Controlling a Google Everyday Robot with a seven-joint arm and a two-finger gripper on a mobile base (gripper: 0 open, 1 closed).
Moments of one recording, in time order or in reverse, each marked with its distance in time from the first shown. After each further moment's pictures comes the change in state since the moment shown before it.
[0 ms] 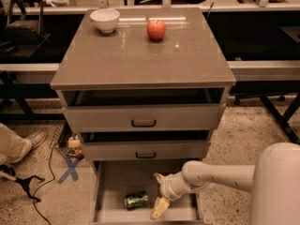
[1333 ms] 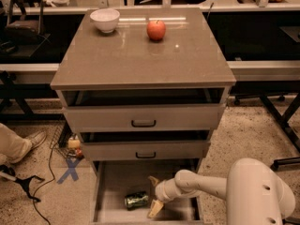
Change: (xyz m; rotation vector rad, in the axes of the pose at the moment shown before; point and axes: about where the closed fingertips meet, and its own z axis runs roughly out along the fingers) arm 0.065 -0.054 0.109 0.053 -0.046 -0.129
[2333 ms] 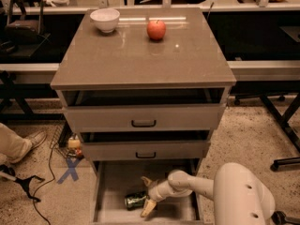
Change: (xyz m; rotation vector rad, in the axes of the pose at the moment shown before) arm -0.002 -0.012 0.047 -0.027 -0.063 -0.032
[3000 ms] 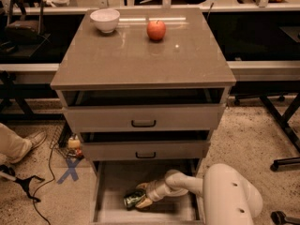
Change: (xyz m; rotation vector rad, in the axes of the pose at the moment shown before) arm 0.017 -0.004 0.031 -0.027 0.011 0.019
